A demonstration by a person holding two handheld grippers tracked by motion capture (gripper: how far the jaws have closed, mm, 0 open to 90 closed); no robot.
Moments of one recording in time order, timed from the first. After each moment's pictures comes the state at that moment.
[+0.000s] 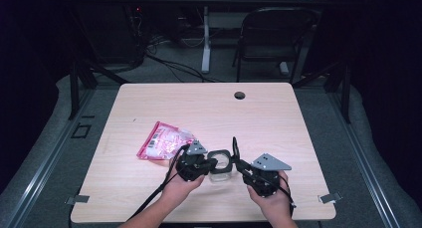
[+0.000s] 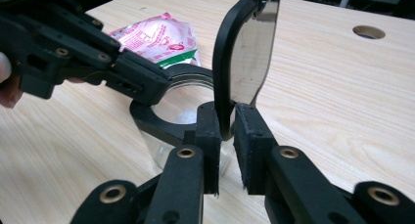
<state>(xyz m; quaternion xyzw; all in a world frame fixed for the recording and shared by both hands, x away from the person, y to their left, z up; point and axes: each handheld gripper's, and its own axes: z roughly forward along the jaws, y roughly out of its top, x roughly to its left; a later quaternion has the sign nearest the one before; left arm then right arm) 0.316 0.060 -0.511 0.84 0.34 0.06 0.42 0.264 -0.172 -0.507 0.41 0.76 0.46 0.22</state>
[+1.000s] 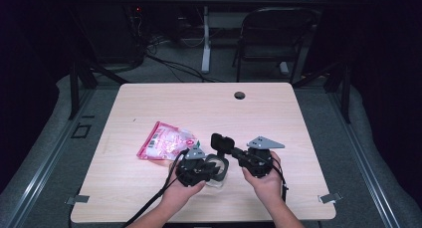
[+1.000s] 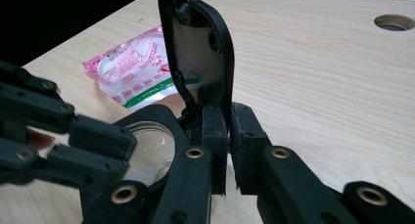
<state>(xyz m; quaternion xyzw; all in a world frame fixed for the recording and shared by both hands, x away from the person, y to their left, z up) 0.306 0.065 -0.513 0.83 0.34 0.05 0.43 0.312 -0.165 -0.506 0.44 0.75 0.47 0.16</state>
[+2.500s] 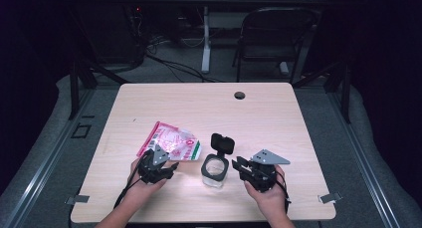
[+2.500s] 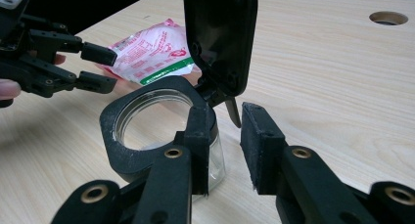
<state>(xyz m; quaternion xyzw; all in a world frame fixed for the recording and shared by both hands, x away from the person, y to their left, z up) 0.326 0.163 -0.555 0.86 0.34 0.23 0.32 0.279 -0.170 -0.517 0.43 0.74 0.48 0.18</state>
